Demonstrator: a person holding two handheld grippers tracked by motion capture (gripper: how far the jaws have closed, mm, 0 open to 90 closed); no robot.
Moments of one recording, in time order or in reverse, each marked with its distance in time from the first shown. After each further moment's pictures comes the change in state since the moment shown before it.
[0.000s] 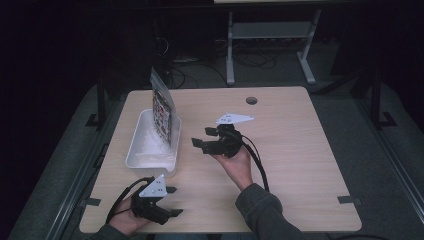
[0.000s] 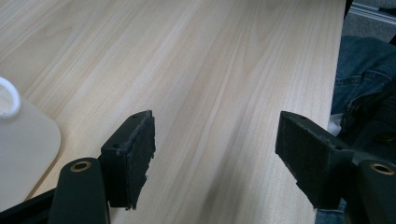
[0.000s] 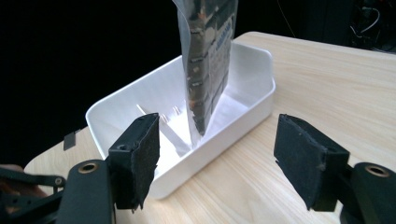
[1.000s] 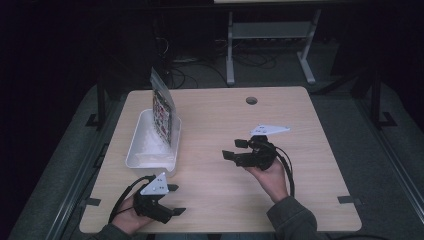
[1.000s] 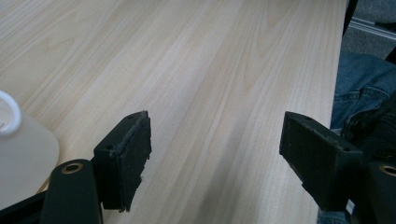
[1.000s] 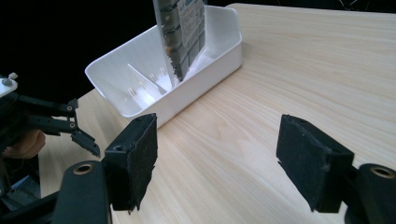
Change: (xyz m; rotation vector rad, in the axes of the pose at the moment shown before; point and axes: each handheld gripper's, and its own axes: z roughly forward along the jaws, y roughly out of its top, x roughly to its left) left arm 0.000 0.005 0.003 -0.034 -0.001 -0.025; right arm -0.030 -0.038 -0.075 0.056 -0.013 0.046
